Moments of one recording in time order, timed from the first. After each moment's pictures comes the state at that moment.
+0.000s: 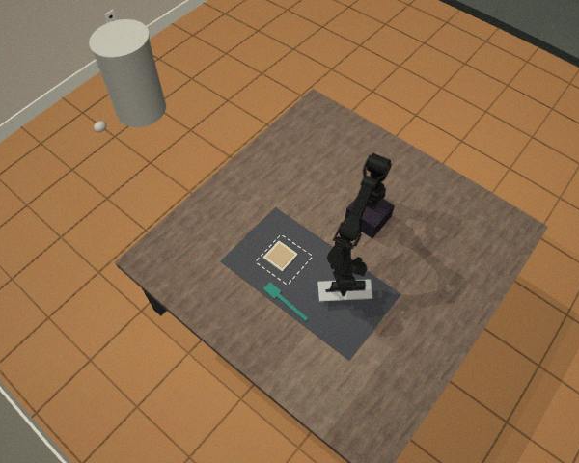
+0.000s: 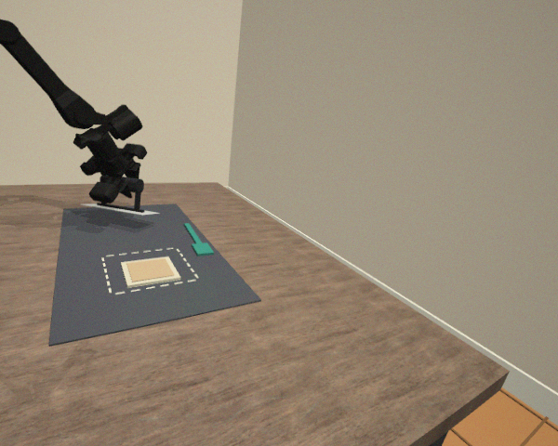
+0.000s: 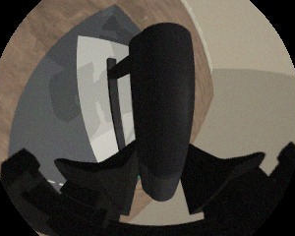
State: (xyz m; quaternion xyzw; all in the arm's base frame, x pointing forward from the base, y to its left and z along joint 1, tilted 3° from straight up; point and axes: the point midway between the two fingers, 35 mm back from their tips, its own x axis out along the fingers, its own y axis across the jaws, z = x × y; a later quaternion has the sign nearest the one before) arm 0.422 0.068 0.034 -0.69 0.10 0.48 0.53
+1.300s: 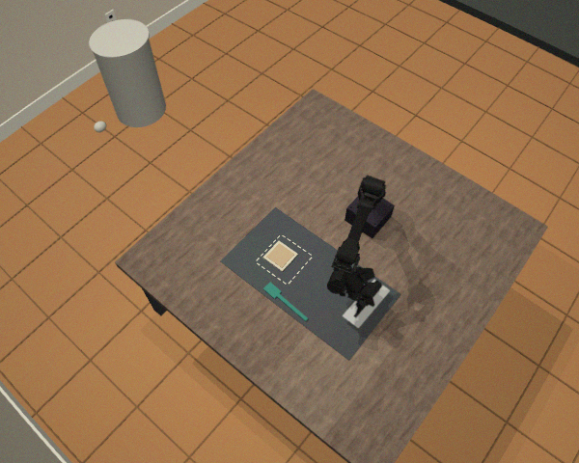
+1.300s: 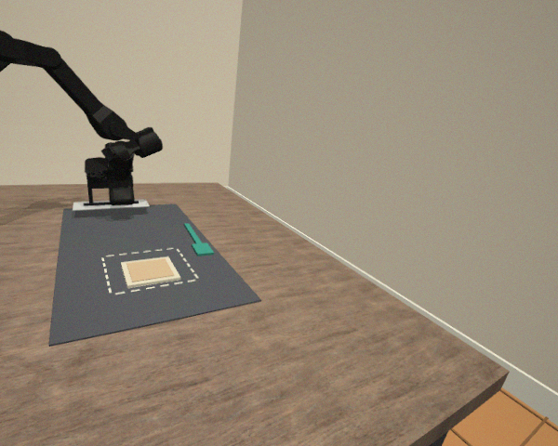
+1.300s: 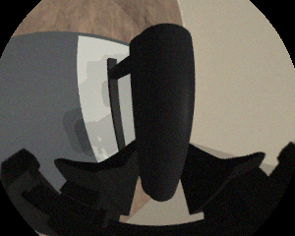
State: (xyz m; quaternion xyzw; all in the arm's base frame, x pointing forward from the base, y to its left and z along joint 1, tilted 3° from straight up) arm 0.424 0.164 0.027 -0.66 -0.25 0.61 0.37
